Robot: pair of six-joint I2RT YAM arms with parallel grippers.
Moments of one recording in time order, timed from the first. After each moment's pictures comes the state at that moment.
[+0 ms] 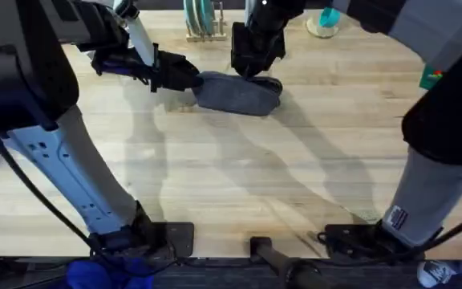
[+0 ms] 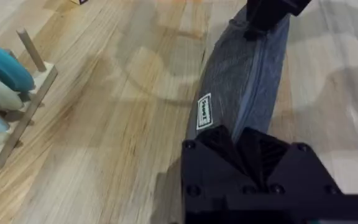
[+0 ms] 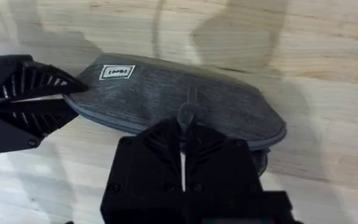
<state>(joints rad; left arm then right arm) 0.22 2.13 1.43 -1.06 1.17 1.60 0.58 2.10 1.93 -1.14 -0.03 0.56</state>
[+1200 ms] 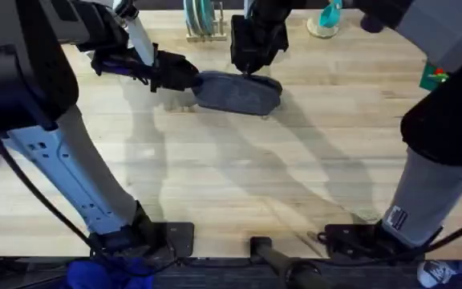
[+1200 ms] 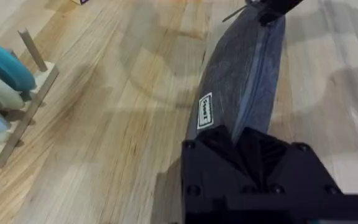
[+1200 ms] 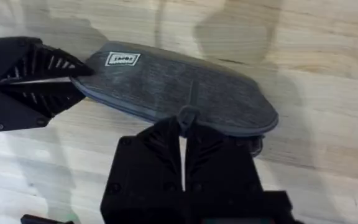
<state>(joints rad) 0.22 2.13 1.43 -1.06 1.17 1.60 0.58 2.10 2.02 -1.24 -0.03 0.52</state>
